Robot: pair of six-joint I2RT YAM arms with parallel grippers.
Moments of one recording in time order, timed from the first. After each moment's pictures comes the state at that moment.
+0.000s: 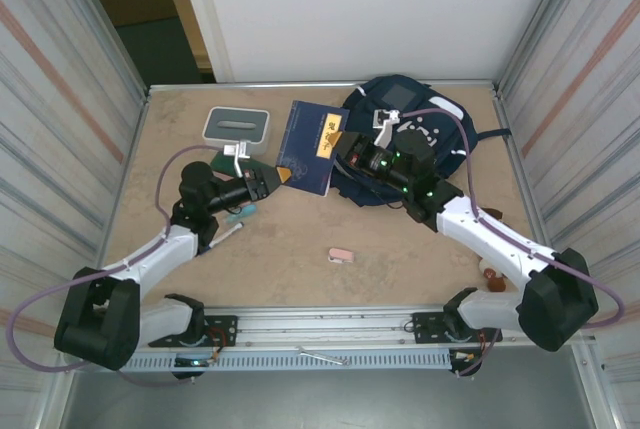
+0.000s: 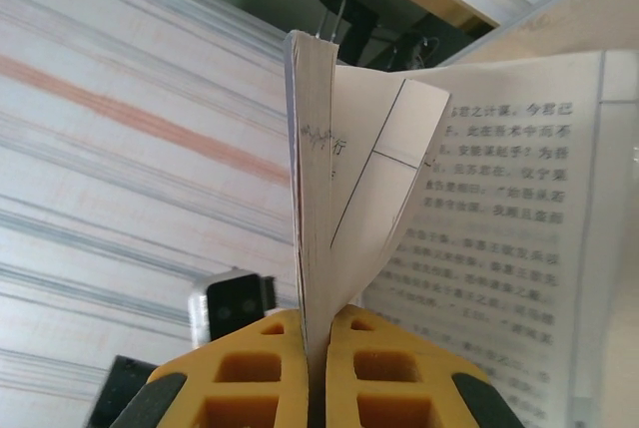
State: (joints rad) left arm -0.32 1.18 0.51 0.64 0.83 -0.96; right arm 0.61 1.25 0.89 0.26 -0.25 1.07
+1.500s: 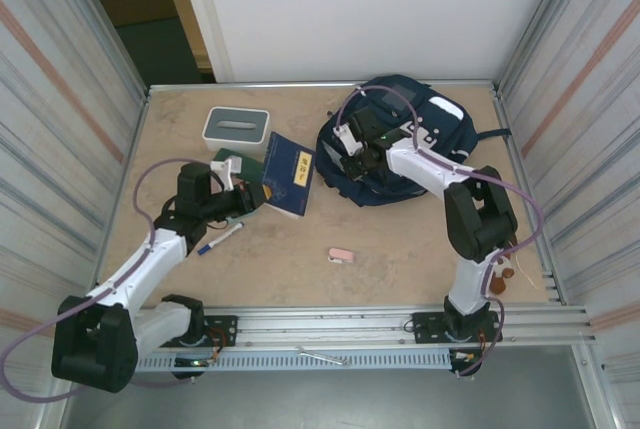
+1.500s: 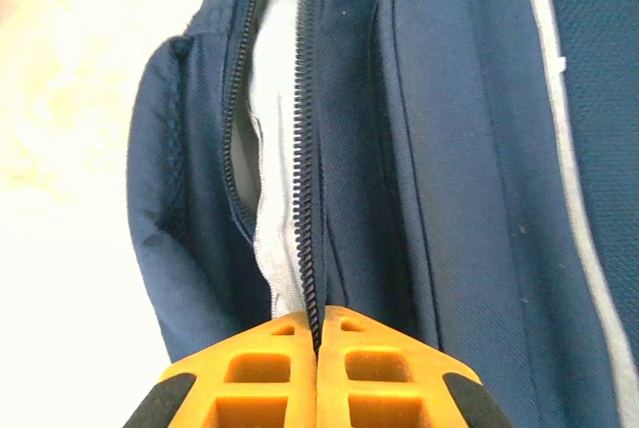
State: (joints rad) left arm -0.25 1.07 0.57 -0.06 0.64 -0.64; right arm 0.53 1.84 1.39 -0.58 0.01 -0.09
